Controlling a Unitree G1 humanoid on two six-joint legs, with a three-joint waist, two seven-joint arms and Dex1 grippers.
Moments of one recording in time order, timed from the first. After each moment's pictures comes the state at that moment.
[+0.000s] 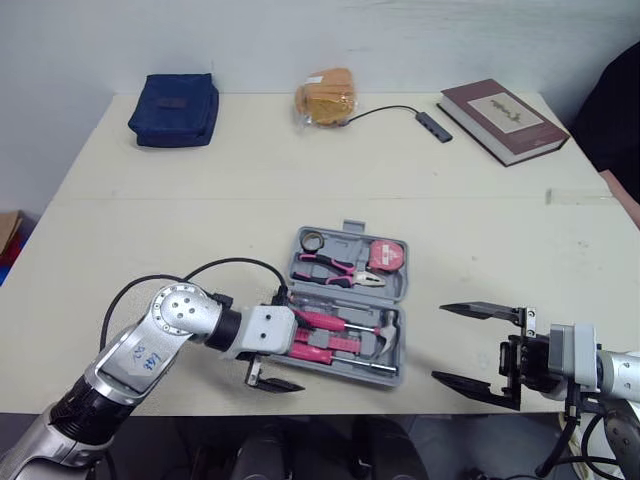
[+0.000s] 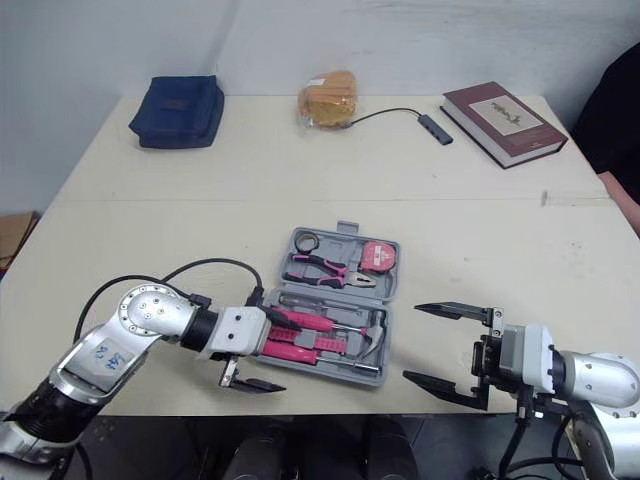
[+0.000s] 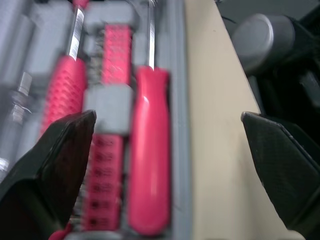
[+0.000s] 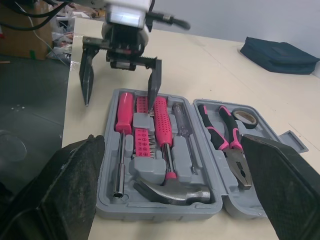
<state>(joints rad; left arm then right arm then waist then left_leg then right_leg) -0.35 0.74 -0.29 -0.41 -0.23 0.35 -1.16 0.21 -0.73 -0.28 -0.38 0.59 -0.14 1.28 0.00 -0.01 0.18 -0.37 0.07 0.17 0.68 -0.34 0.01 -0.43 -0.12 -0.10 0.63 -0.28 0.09</state>
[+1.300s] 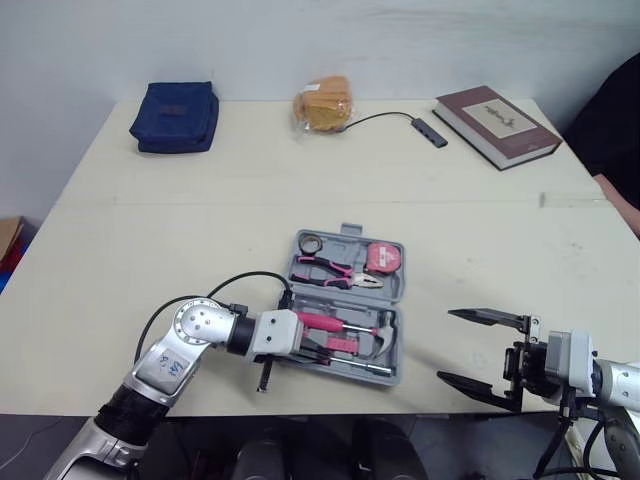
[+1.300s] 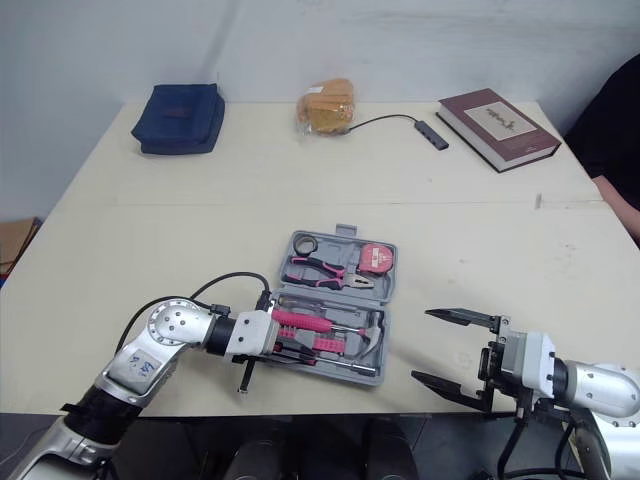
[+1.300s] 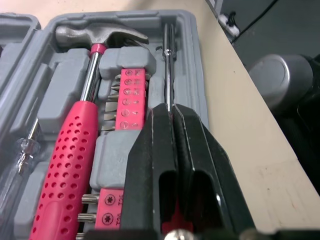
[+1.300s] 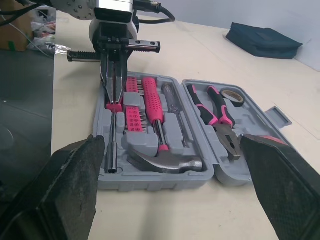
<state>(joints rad) -0.30 0.63 -0.36 -0.16 -0.16 0.08 -1.15 0.24 -0.71 -0.28 -0.28 0.55 -0.22 1.27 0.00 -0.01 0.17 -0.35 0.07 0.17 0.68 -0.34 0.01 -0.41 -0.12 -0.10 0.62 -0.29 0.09</state>
